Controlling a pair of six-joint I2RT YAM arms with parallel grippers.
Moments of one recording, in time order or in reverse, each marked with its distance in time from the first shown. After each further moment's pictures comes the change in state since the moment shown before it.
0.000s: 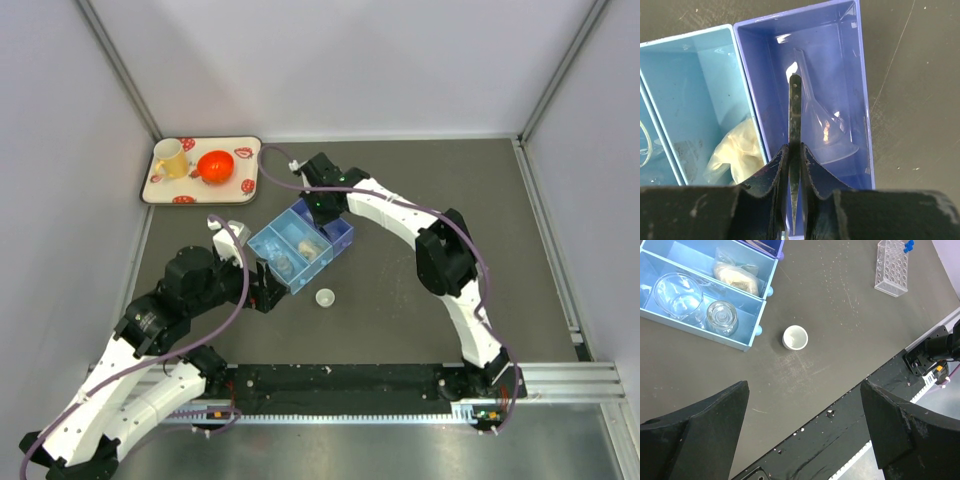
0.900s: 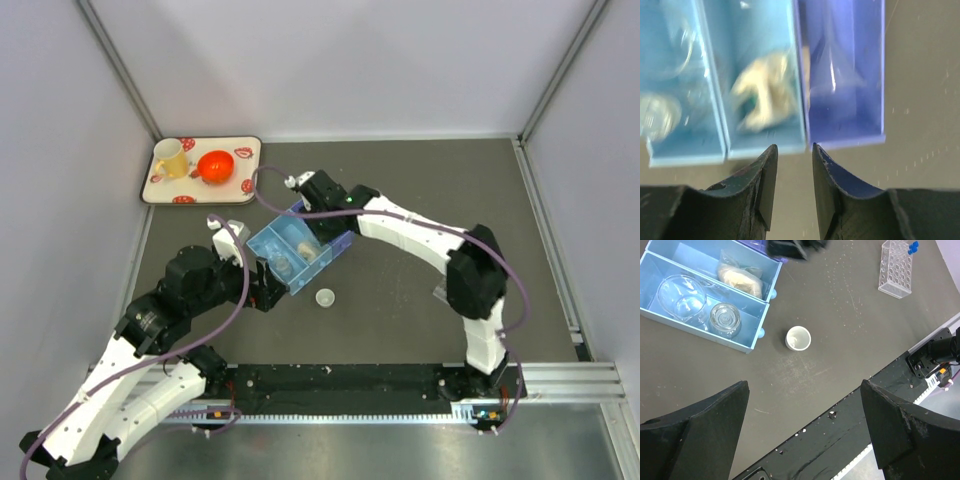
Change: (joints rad) left arm 0.000 0.003 0.000 0.000 -0.018 -0.001; right arm 0.097 -0.207 -0.201 0.016 0.137 -0.029
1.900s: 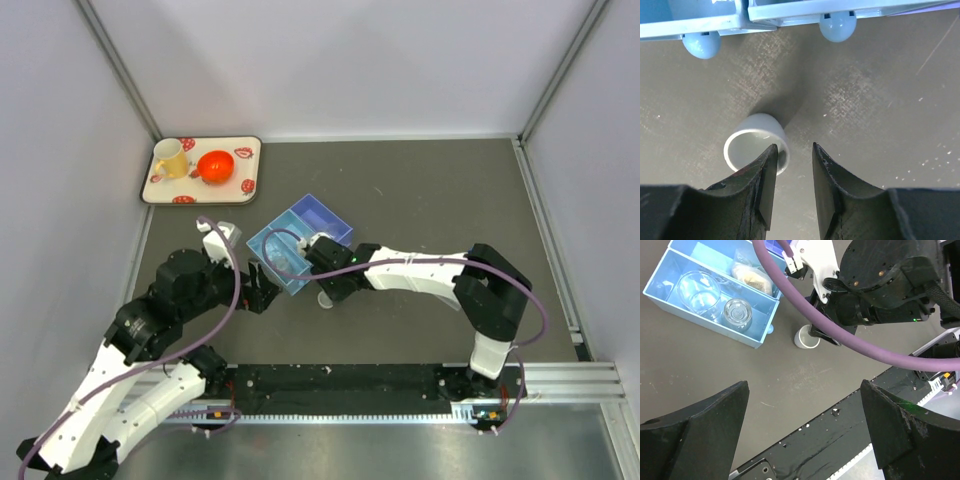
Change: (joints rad) left arm 0.000 -0.026 0.041 -0.067 -0.044 -0.008; right arm 0.190 -0.244 -0.586 0.204 0.026 0.196
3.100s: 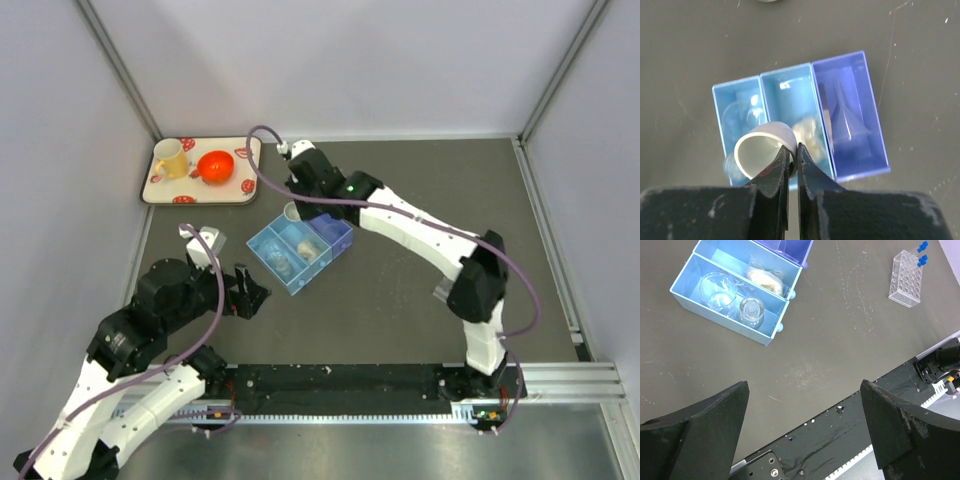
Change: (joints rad) left arm 0.000 -0.065 0.060 -0.099 -0.056 0.008; right arm -0.109 0.117 0.679 -0.161 0.055 -0.054
